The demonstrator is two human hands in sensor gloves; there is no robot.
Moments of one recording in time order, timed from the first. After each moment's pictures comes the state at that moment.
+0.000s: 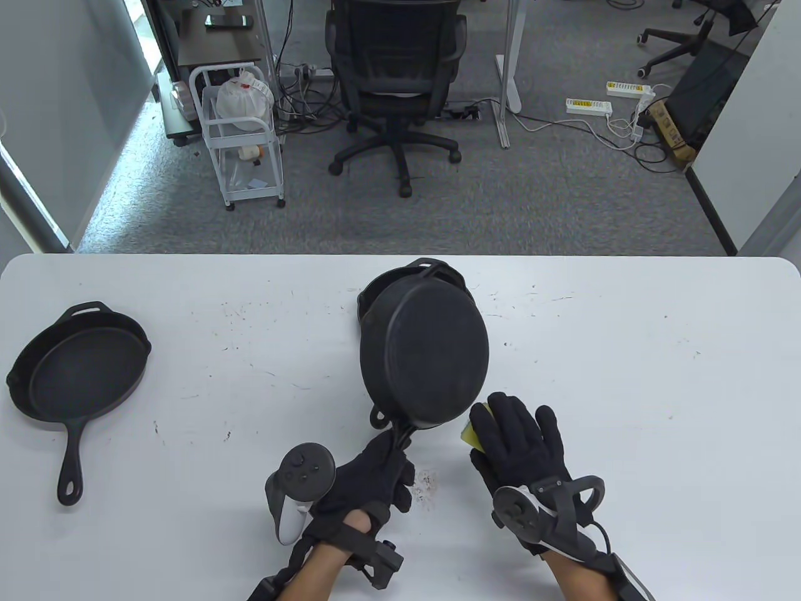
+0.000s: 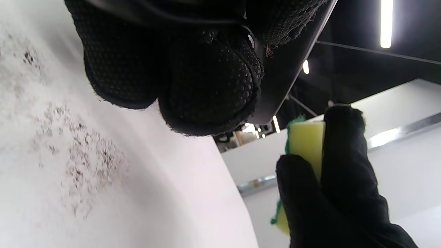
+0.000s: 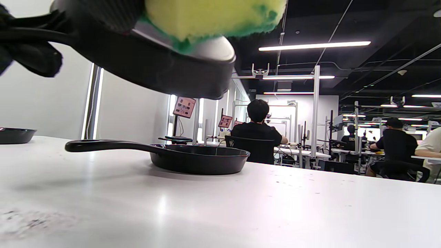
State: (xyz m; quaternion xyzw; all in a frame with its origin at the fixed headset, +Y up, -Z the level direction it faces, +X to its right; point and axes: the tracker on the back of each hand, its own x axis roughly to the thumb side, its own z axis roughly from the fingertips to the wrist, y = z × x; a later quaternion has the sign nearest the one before) left_hand -0.118 -0.743 -0.270 -0.08 -0.10 0.56 0.82; right_hand 0.148 -0.706 -0.249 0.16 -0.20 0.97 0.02
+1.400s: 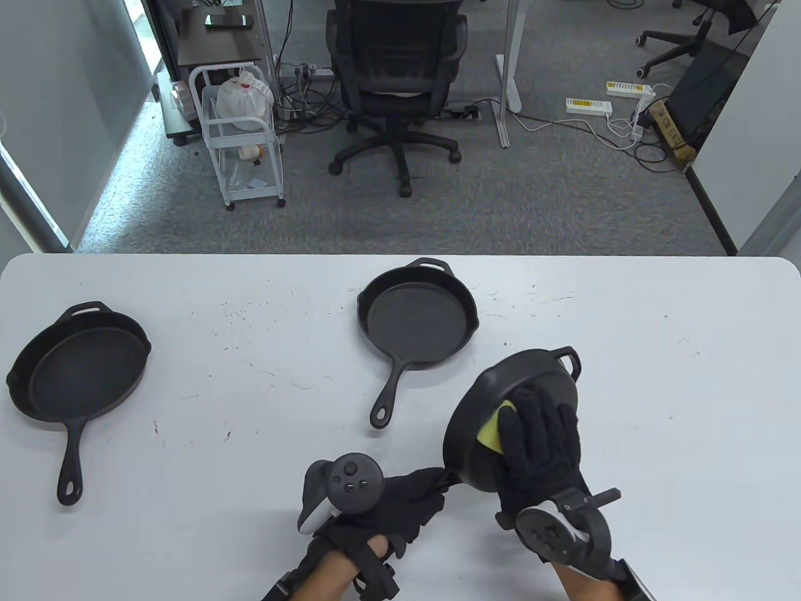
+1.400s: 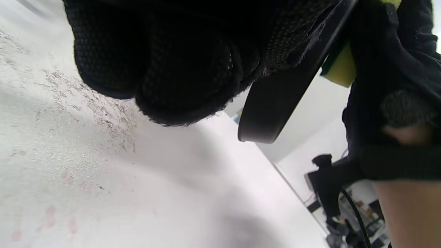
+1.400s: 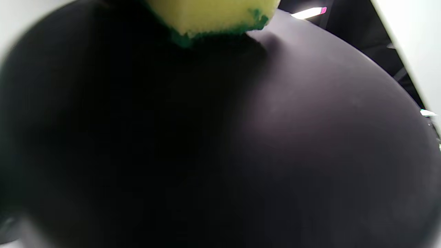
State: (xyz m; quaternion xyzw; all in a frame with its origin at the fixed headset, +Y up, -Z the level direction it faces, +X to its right) left_hand -0.079 -0.738 -0.260 -0.11 -0.27 0.37 0.88; right_hand 0.182 -0.681 -0.238 0.11 -0.31 0.93 0.16
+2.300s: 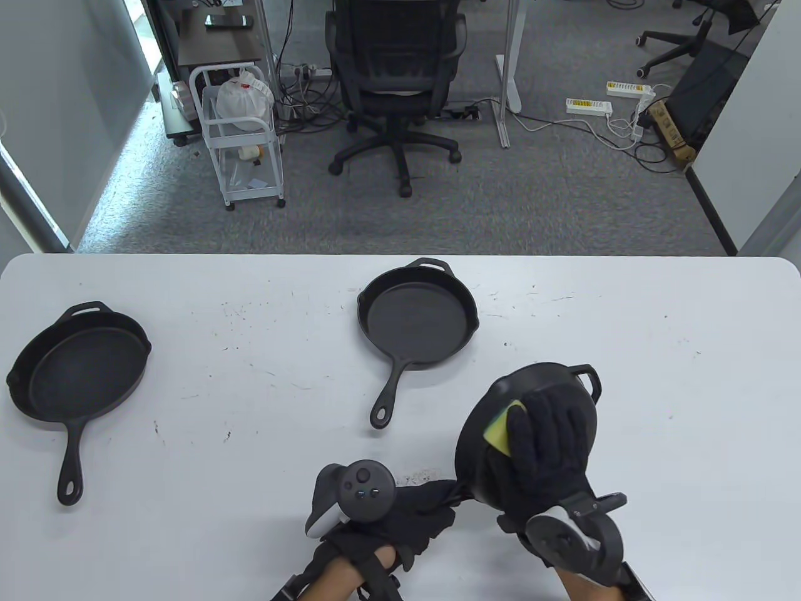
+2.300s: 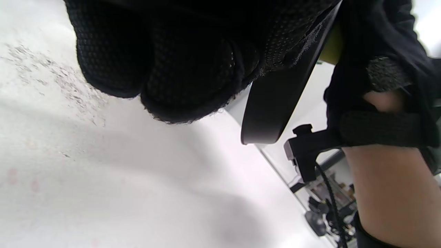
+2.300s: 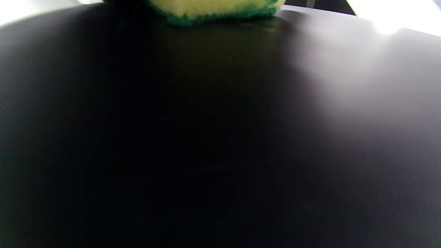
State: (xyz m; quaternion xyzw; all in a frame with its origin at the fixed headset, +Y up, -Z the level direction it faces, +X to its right) left_hand -0.067 -0.732 -0.250 -0.13 -0.29 0.39 0.86; right_hand 0.187 -0.673 -0.233 0.10 -0.31 0.92 0.19
